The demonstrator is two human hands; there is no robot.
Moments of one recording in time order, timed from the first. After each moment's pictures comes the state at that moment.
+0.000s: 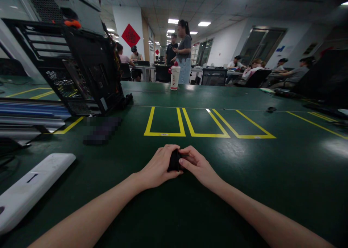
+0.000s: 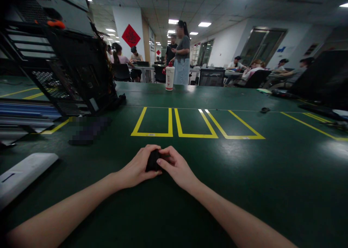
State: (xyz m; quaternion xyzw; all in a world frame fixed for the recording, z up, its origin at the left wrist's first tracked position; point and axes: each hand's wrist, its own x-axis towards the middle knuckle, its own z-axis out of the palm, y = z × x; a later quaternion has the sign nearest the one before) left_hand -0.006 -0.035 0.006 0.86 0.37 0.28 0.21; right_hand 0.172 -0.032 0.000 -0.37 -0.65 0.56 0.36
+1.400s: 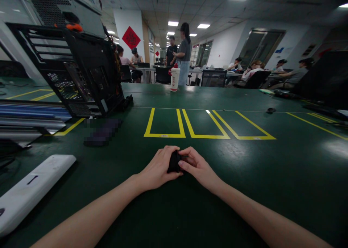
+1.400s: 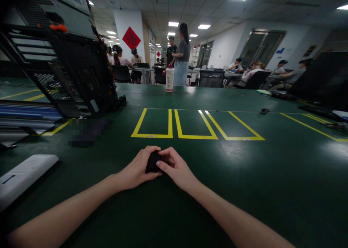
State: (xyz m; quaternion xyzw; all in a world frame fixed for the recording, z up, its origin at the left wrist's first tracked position) left_hand -0.006 -0.035 0.007 0.86 0.37 0.28 0.22; right_hand 0.173 -0.030 -0.003 -0.35 -0.64 0.58 0.36
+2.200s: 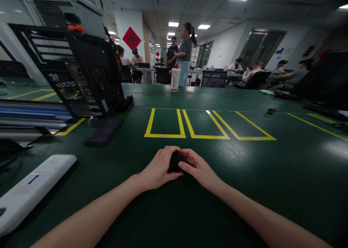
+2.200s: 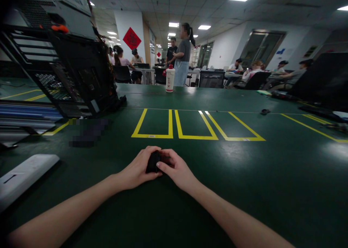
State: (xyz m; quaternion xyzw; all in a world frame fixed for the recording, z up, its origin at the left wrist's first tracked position) left_hand -0.008 -0.038 0.015 0.86 0.37 0.26 0.23; right_hand 0.174 -0.029 -0.004 -0.36 -0.65 0.58 0.35
